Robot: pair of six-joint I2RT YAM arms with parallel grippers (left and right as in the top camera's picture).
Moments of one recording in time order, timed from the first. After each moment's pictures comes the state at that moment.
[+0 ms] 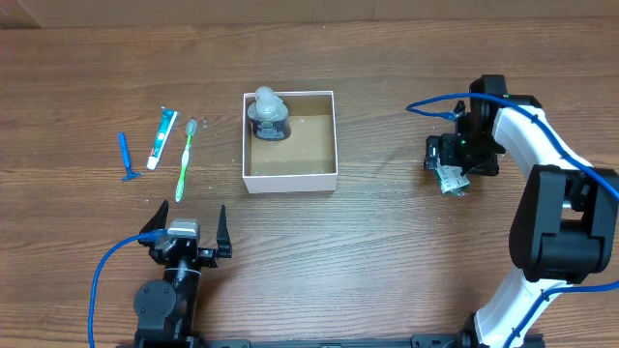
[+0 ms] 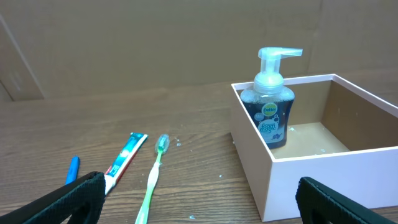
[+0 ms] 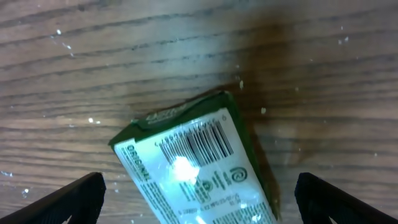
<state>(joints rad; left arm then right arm) -0.05 0.02 0.01 -0.08 0.01 0.06 -0.07 1.99 1.37 -0.92 -0.12 0.00</state>
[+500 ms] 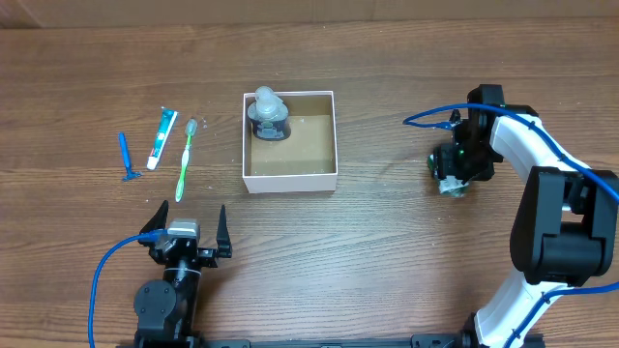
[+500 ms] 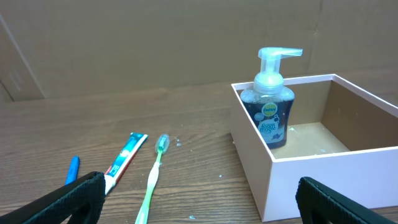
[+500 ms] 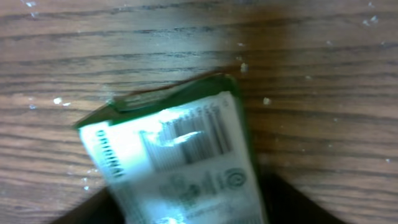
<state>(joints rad) -0.05 0.02 0.01 -0.08 0.01 0.06 -0.07 1.98 1.29 -0.87 -0.09 -0.08</state>
